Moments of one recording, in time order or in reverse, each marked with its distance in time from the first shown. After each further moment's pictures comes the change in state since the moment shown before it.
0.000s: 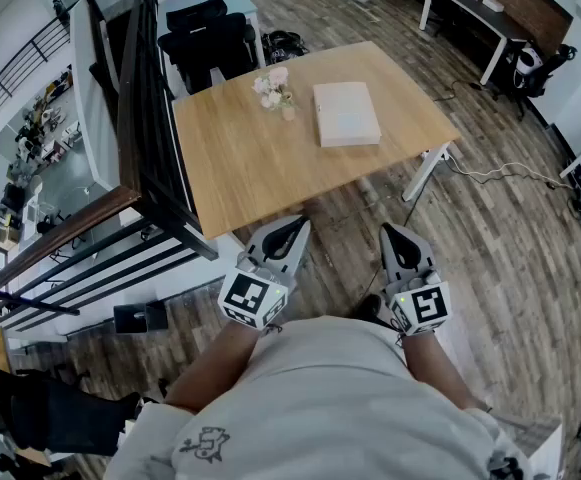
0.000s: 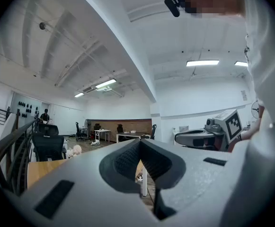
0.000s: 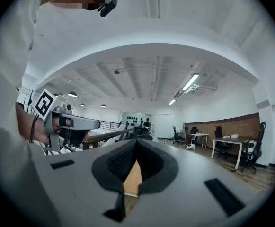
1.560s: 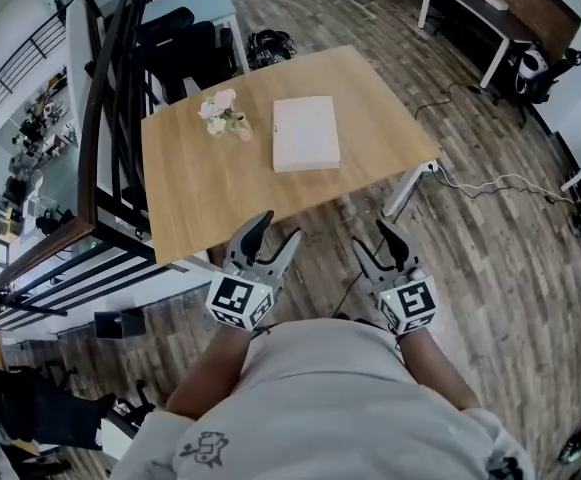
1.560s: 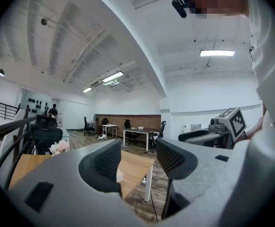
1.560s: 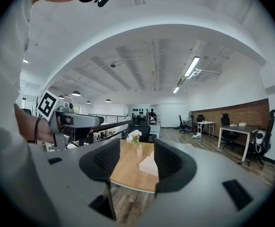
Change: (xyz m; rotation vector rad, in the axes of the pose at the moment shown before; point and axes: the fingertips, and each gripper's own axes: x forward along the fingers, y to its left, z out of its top) left arm 0.203 -0.015 -0.026 -0.044 0.044 0.122; right arm 0.037 -0.203 -0.057 0.058 0.110 0.119
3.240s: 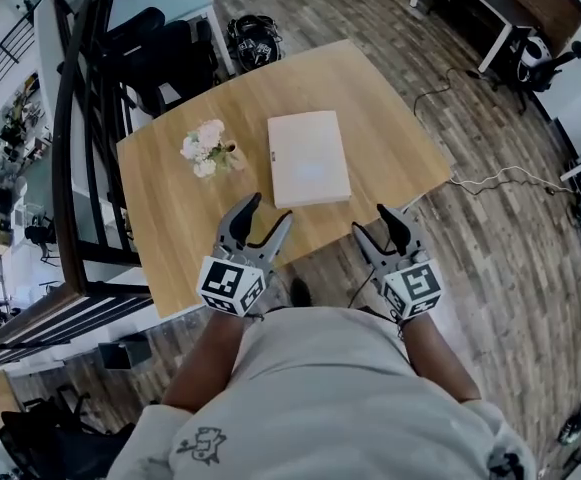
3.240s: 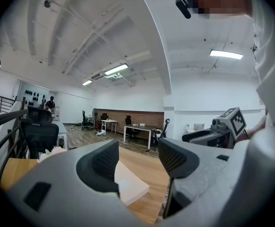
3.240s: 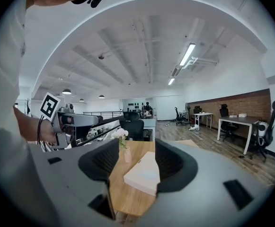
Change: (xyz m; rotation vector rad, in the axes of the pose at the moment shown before) left arm 0.149 0.182 -0.012 -0.045 0.050 -0.037; right arm 0.195 -0.099 -0.008 0.071 0.082 -0.040
